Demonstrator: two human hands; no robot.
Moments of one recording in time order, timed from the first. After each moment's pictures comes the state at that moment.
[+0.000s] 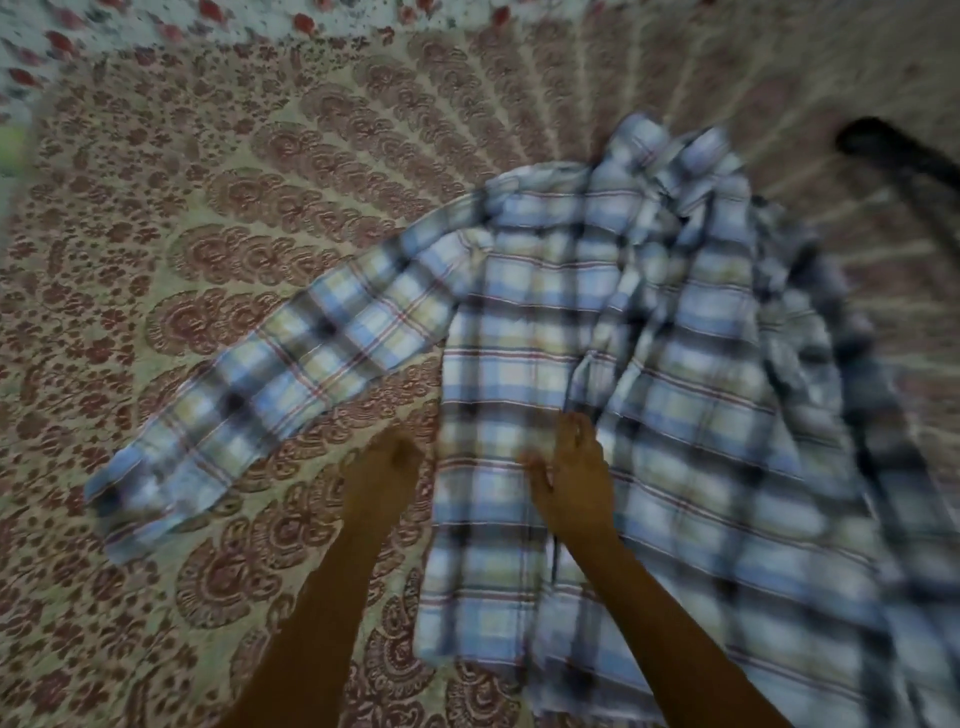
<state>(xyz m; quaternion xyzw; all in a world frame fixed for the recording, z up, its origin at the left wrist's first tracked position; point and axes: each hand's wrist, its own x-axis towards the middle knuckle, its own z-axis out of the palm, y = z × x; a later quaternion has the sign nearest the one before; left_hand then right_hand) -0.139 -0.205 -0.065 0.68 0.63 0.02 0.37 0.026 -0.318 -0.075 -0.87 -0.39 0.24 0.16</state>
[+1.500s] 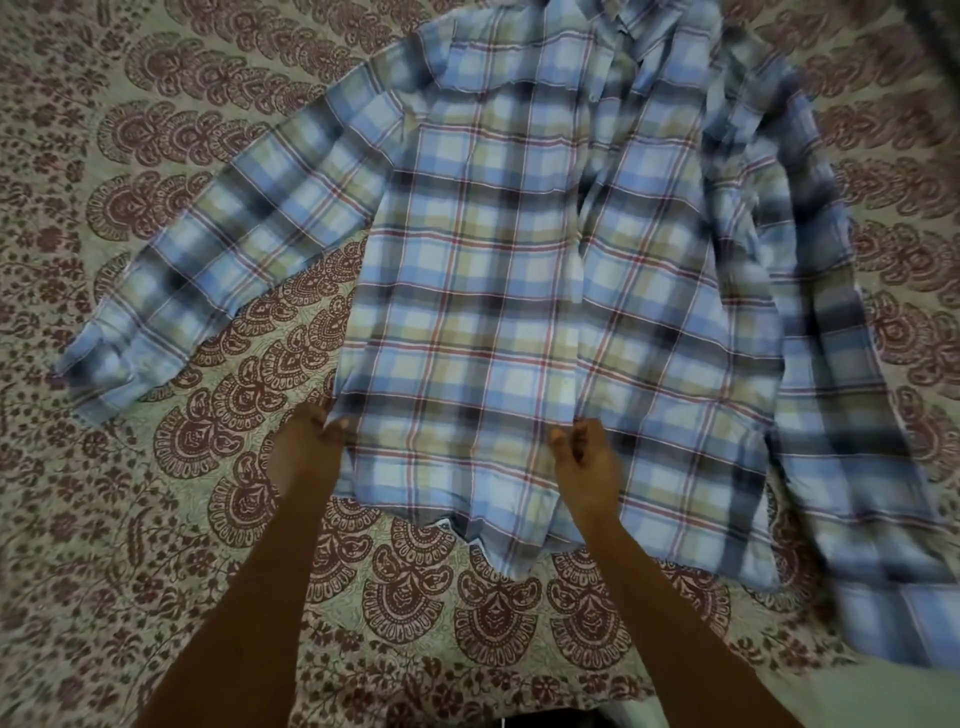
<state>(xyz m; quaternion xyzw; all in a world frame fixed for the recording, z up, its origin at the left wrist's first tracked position) -0.181 -0.302 -0.063 0.63 0.74 -0.05 0.24 0.026 -0.469 -0.093 -0.86 -0.16 0.34 0.34</state>
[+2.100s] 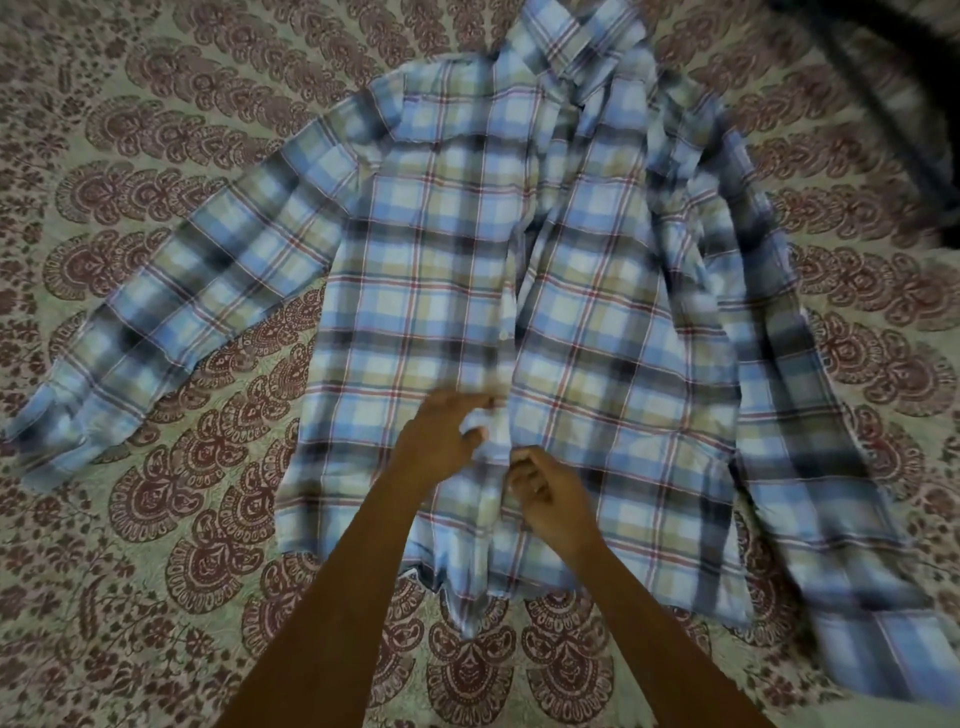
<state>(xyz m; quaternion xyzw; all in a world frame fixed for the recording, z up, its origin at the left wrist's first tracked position) -0.038 -0.321 -0.064 0.79 0.41 -0.12 0.44 0.051 -0.467 -0.071 -0.77 -0.27 0.46 0.34</state>
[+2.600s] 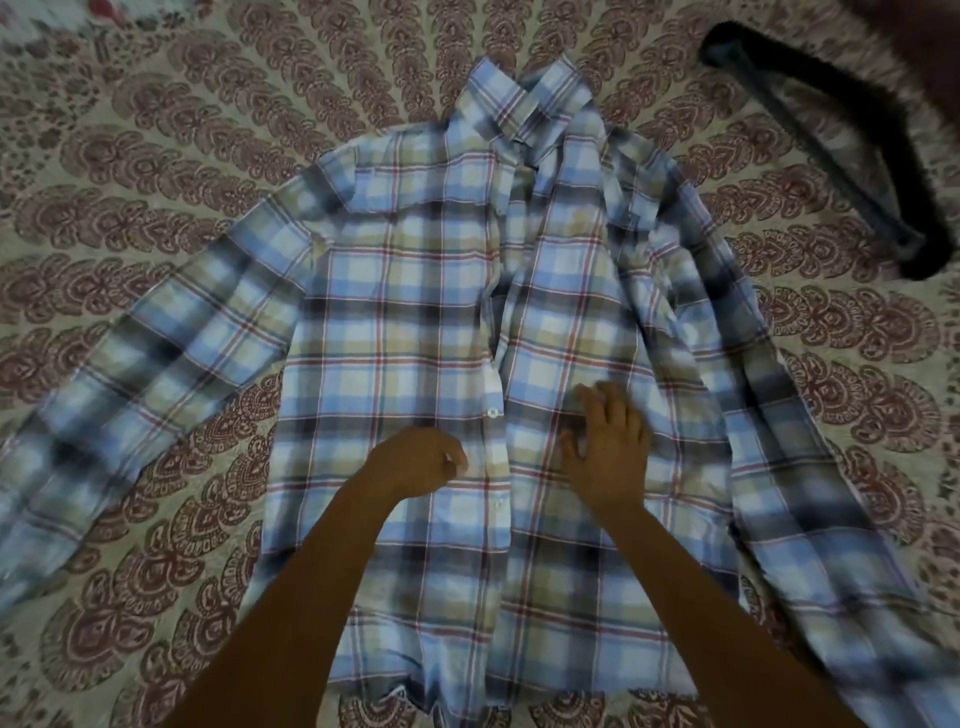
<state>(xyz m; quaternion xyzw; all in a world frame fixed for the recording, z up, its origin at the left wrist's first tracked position) 0.012 -0.247 -0.071 0.82 0.29 -0.32 0.38 0.158 -0.413 -0.099 -0.92 -0.31 0.14 0.16</state>
